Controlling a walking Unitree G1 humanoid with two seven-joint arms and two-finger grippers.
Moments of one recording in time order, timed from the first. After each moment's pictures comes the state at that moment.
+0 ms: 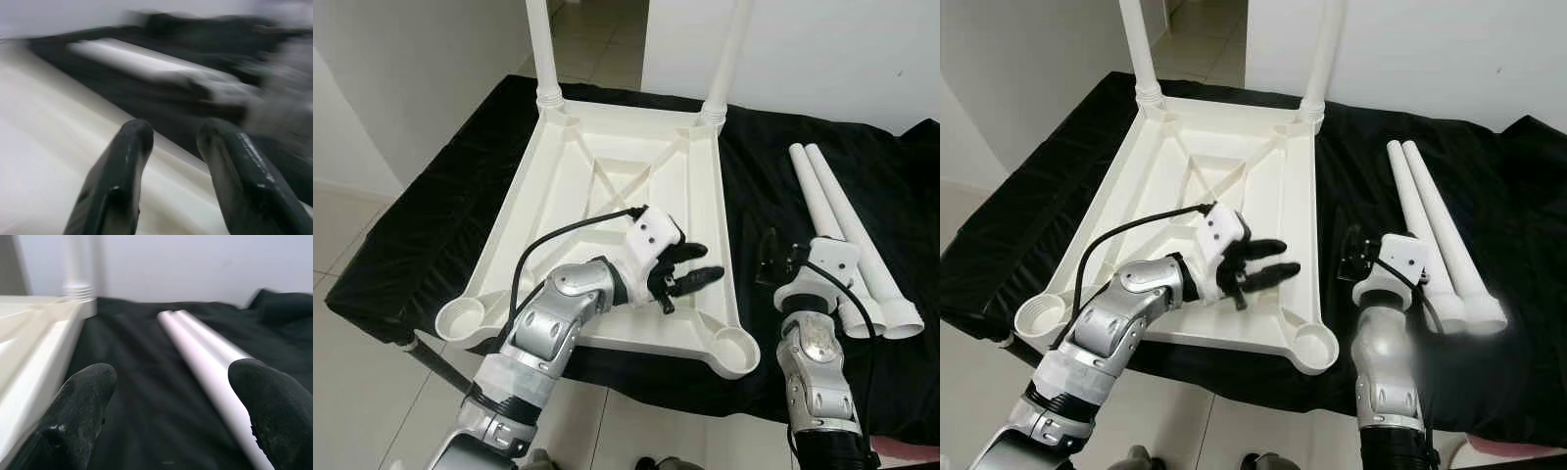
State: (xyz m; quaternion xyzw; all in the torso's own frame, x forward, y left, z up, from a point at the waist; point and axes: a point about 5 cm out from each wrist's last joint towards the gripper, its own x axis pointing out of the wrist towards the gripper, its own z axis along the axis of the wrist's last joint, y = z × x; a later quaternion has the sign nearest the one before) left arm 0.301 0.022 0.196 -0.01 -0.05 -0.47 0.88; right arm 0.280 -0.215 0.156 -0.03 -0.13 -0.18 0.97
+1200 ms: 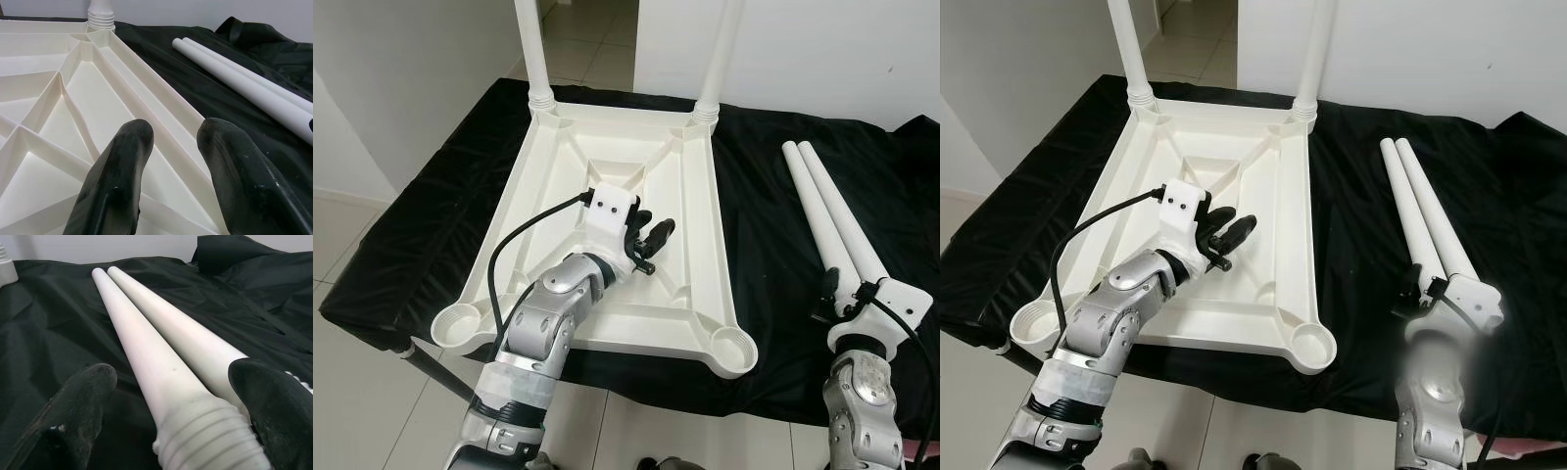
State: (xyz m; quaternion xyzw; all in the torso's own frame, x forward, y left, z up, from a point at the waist) left arm 0.307 0.039 0.196 -0.05 -0.02 -0.38 0.92; right arm 0.243 -0.266 0.132 0.00 -0.07 -0.24 0.97
